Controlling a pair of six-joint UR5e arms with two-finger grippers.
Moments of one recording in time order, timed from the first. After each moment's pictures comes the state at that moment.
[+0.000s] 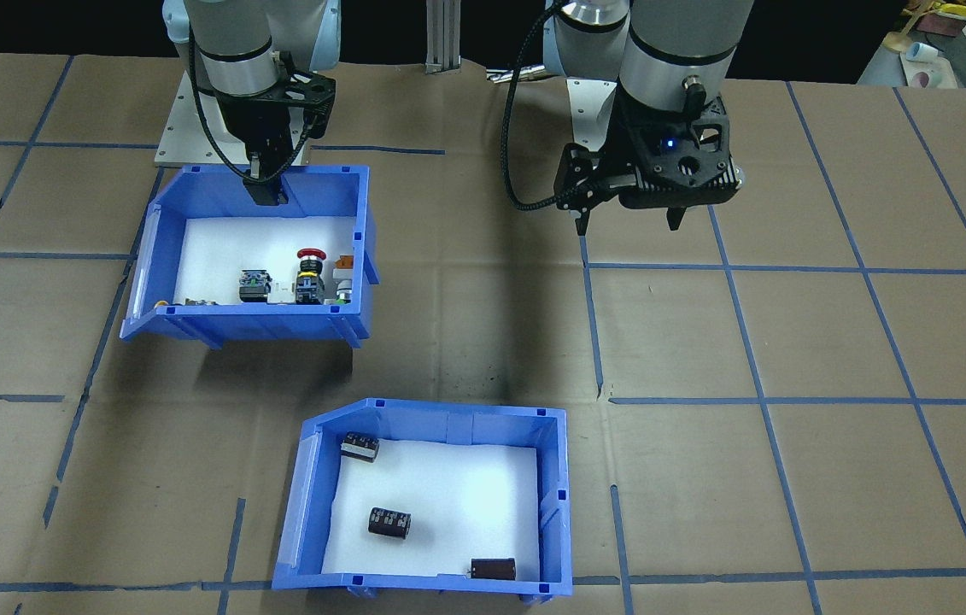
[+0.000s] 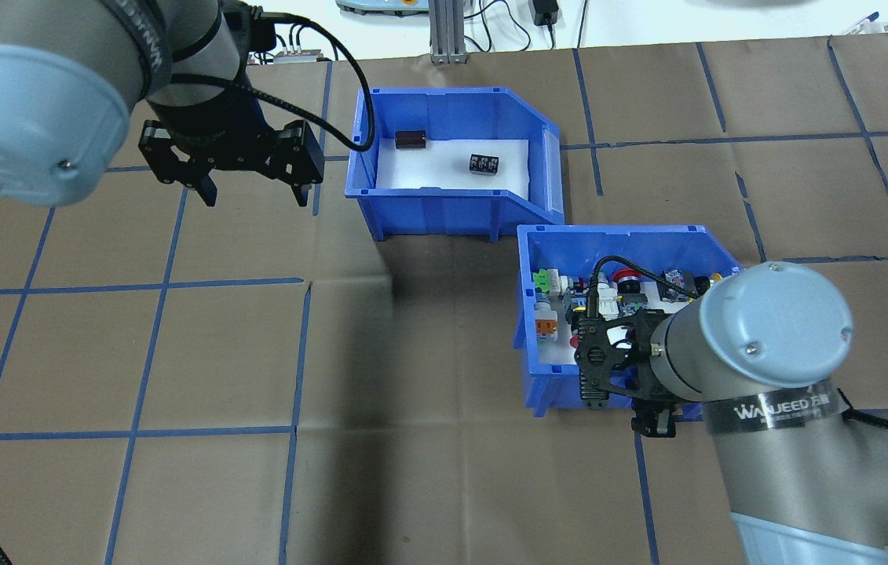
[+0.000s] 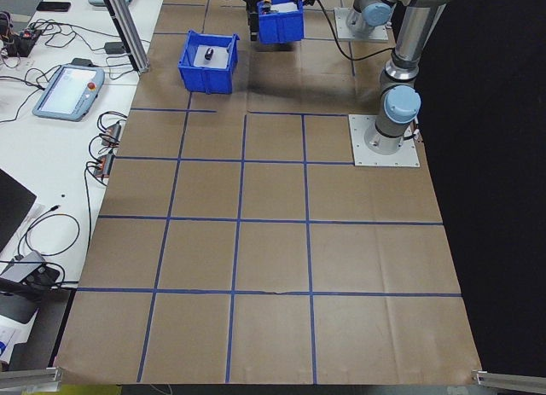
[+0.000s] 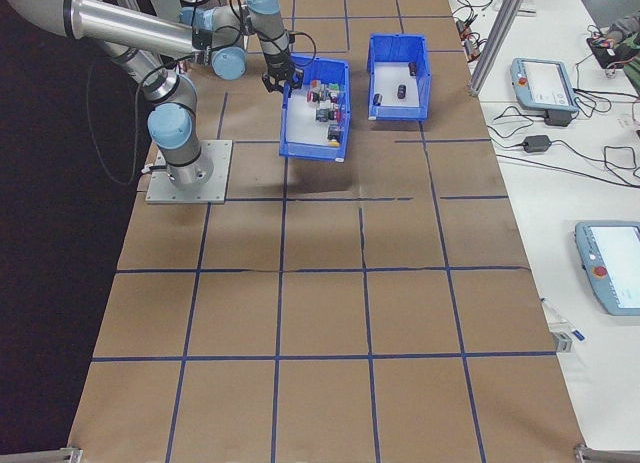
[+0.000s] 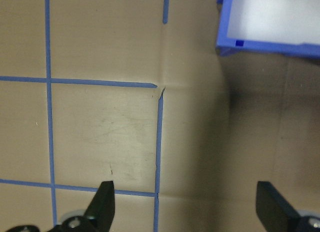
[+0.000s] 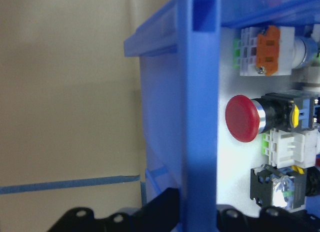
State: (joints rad) left arm -1.71 -1.55 -1.59 -1.56 1.62 -0.05; right arm 1.74 -1.92 2.32 -2.13 -1.58 -1.35
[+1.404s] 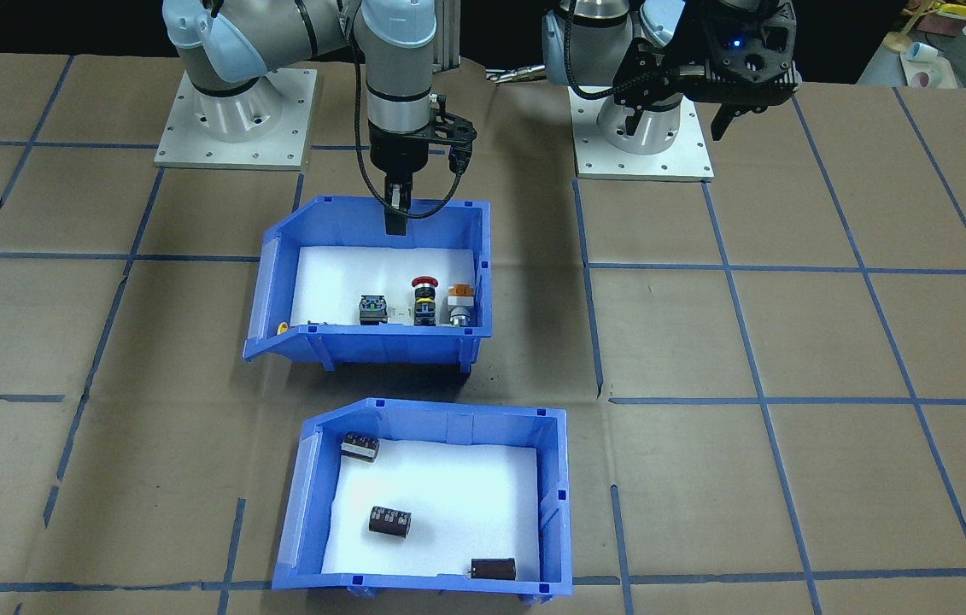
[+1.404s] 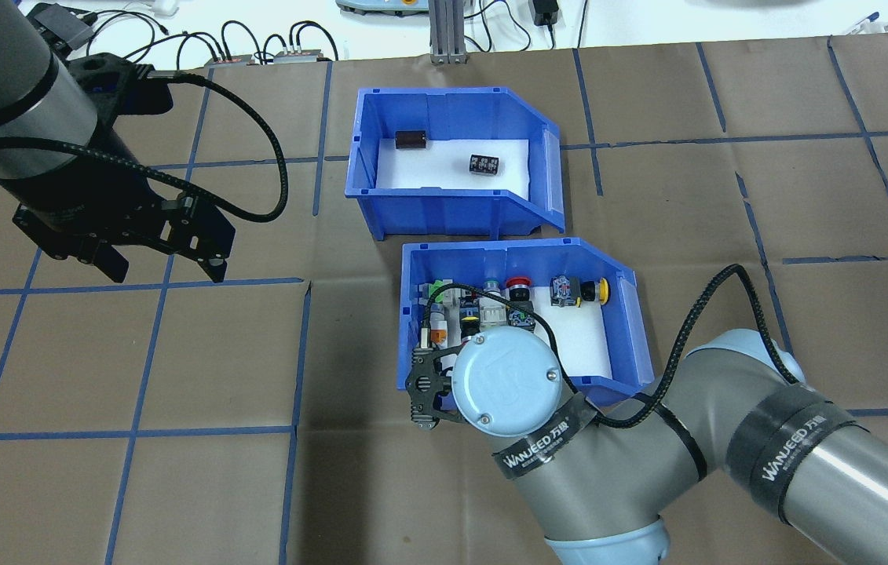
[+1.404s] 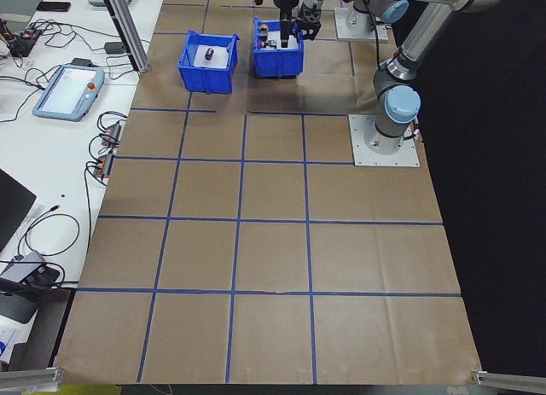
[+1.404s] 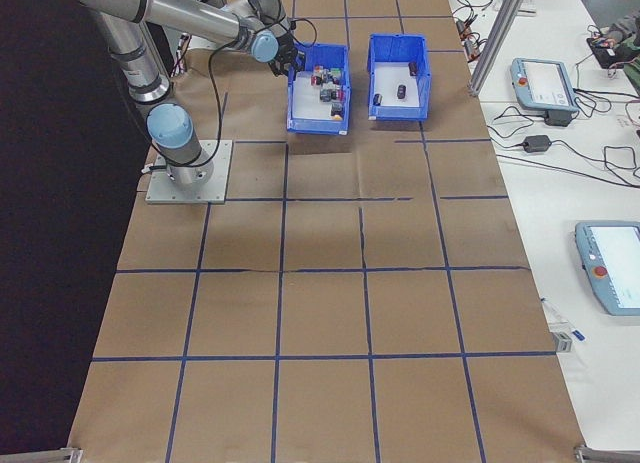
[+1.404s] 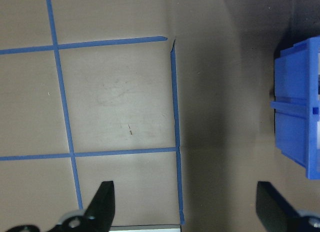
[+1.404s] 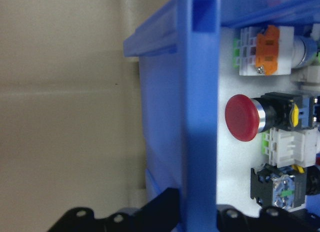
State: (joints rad) left arm -1.56 -1.39 -1.64 -1.78 1.58 0.05; right arm 2.13 -1.58 2.22 -2.38 -1.73 -0.99
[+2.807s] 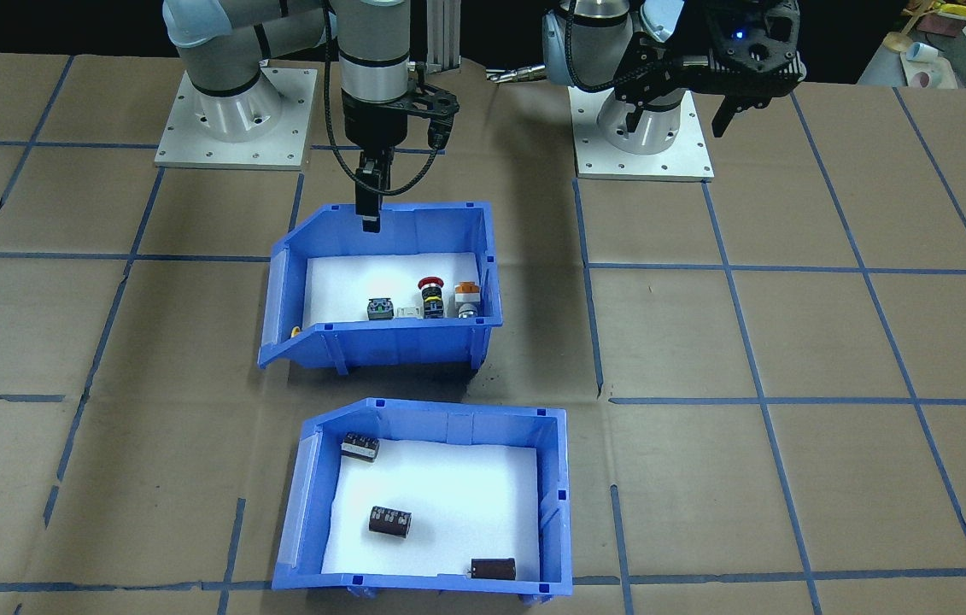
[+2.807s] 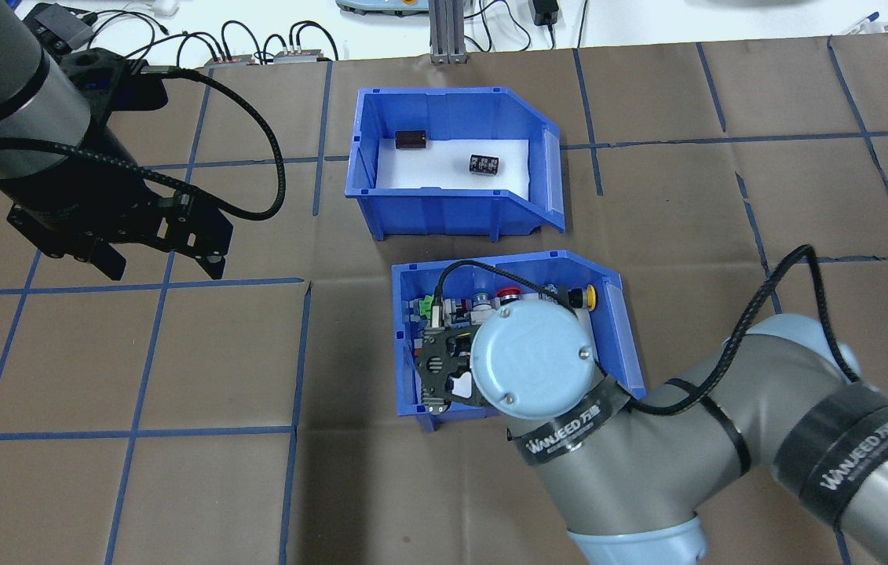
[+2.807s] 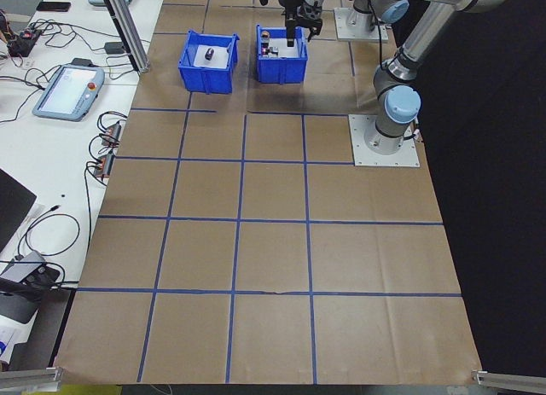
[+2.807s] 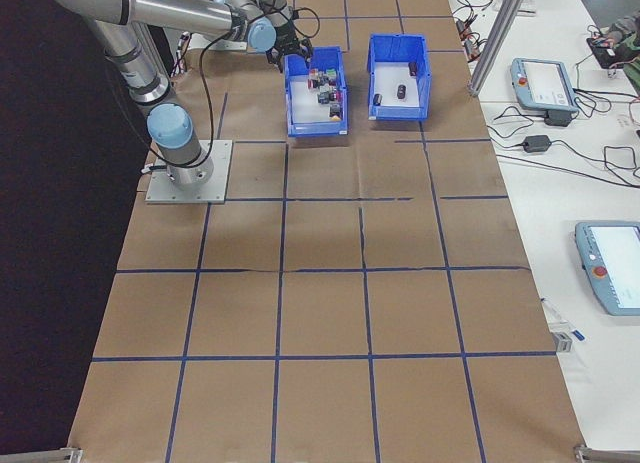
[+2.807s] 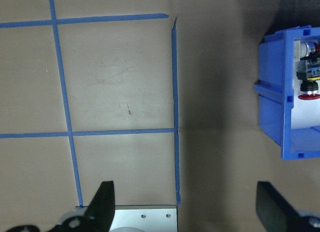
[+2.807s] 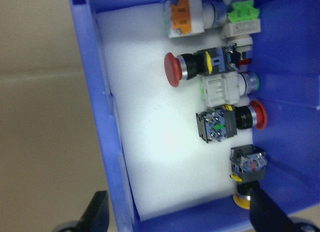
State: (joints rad) left arm -1.56 -1.37 -1.64 -1.75 1.57 0.05; right arm 2.03 -1.70 2.11 -2.14 -1.72 -1.01
